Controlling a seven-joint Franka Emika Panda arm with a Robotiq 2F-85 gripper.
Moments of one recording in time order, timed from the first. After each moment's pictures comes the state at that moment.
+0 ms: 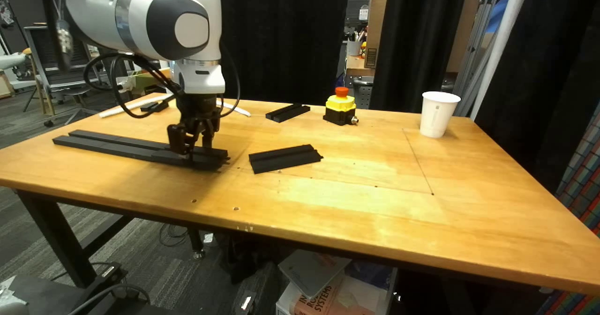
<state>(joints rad) 0.12 0.04 0.09 -2.55 0.27 2.60 1.55</state>
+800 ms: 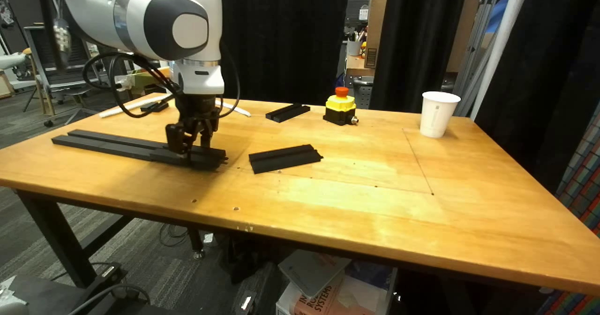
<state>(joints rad) 0.12 0.04 0.09 -2.55 0.31 2.60 1.53</state>
